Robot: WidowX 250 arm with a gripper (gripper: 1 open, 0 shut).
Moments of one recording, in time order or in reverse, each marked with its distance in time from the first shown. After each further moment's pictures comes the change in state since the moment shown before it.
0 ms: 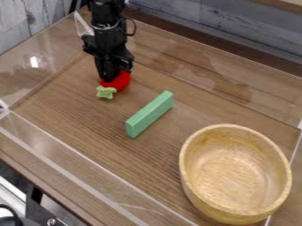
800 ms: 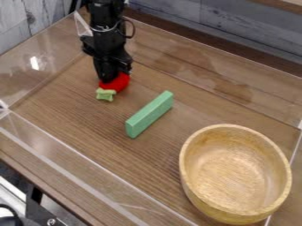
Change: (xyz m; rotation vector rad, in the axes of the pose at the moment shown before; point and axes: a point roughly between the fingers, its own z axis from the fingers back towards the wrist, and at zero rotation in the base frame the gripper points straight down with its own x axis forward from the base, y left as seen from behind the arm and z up) arm -0.011 -0.002 0.002 -0.005 0.039 -0.008
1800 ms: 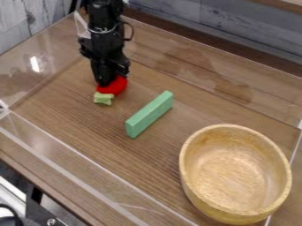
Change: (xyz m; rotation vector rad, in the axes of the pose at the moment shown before) arm -0.010 -0.002 0.000 -0.006 0.045 -0.015
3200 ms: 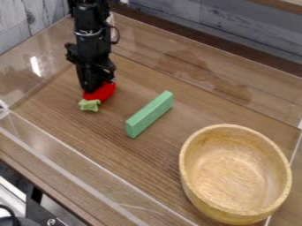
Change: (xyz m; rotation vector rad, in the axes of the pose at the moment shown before) arm -0.027 0.015 -0.004 -0.023 0.085 -0.007
